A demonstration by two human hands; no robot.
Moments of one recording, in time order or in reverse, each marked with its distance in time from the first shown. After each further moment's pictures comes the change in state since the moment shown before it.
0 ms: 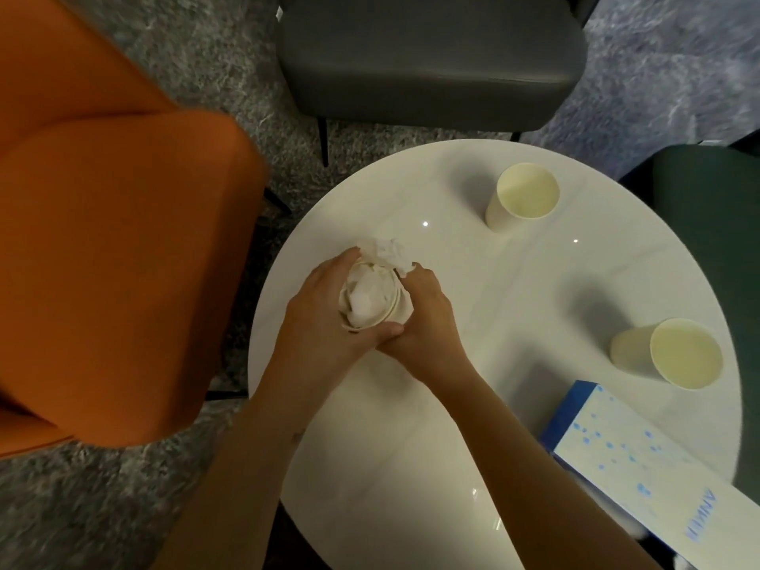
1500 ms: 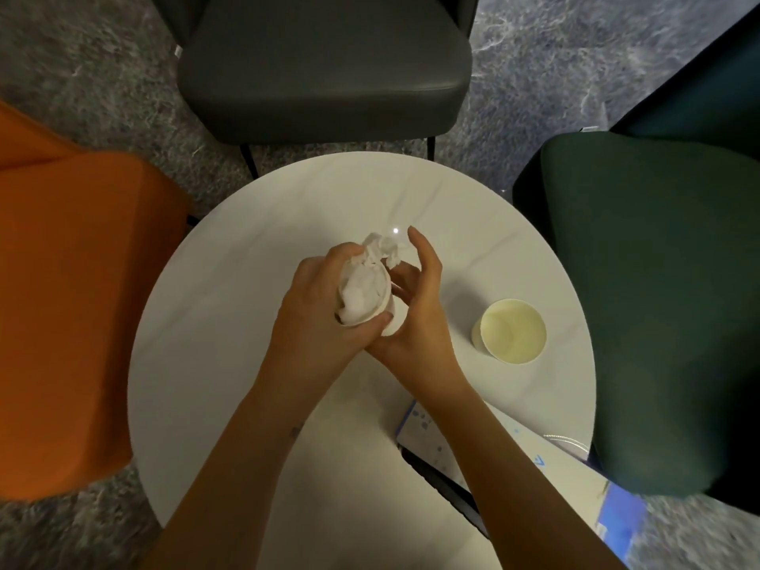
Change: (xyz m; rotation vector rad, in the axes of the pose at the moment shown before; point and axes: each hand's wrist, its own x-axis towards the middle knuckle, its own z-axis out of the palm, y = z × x) left_hand 0.003 0.120 0.100 0.081 -0.024 0.156; right_hand -0.048 0.066 -0.127 0.381 0.187 0.013
